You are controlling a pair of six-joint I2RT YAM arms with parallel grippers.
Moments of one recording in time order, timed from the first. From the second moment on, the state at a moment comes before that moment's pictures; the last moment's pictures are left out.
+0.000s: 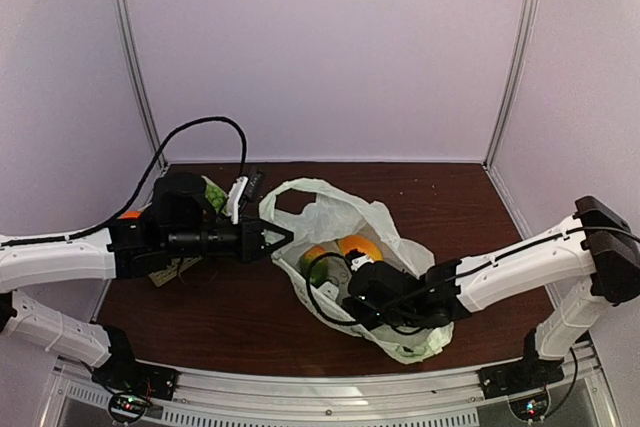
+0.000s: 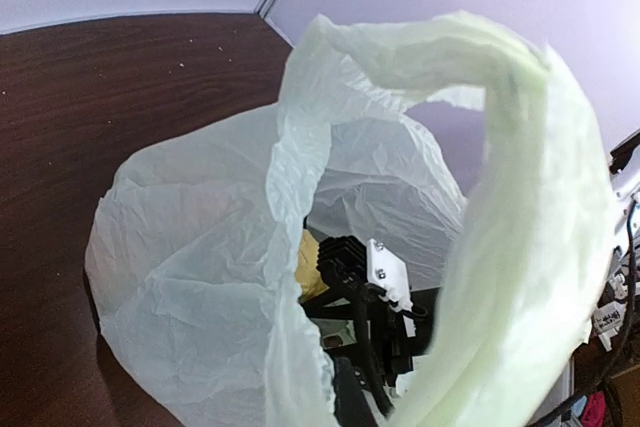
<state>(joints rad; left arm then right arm) -0.93 1.16 0.77 0.06 0.26 -0.56 1.25 1.61 0.87 -0.19 0.37 0.71</state>
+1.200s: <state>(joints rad) -1.10 1.05 0.61 0.09 -0.07 -0.69 1.14 1.96 1.16 0.03 0.33 0.57</state>
